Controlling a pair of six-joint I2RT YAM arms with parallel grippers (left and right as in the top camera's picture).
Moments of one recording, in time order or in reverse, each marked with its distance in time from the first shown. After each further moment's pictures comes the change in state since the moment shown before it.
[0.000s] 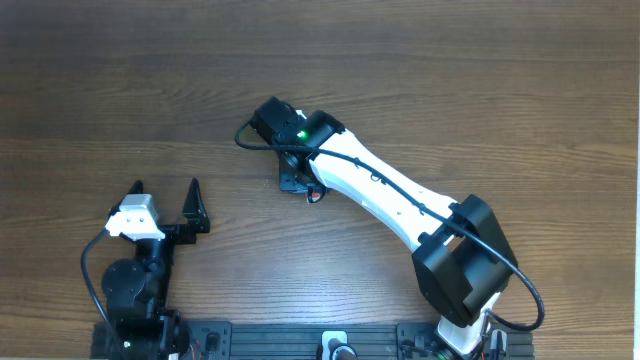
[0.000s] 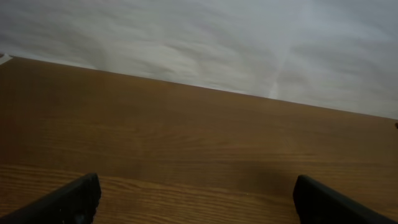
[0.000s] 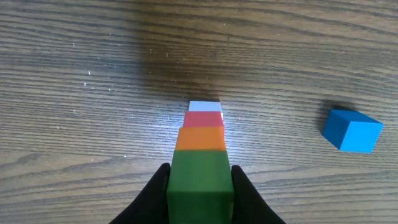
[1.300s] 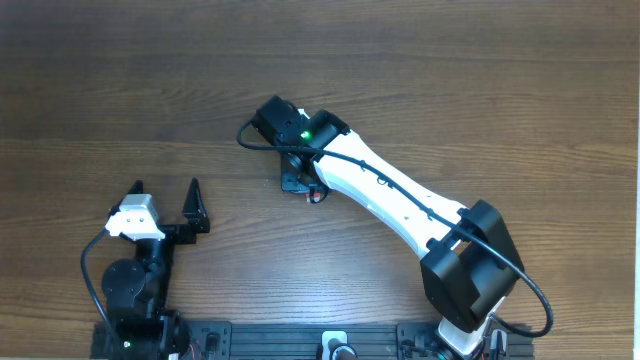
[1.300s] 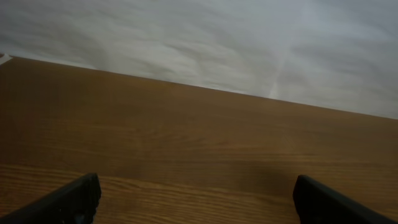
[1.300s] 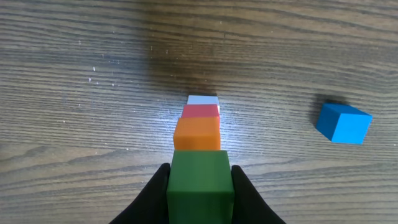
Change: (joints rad) left arm 0.000 0.000 0.000 0.000 0.000 0.000; right arm 0.000 -0.030 0.000 -0.019 0.000 0.003
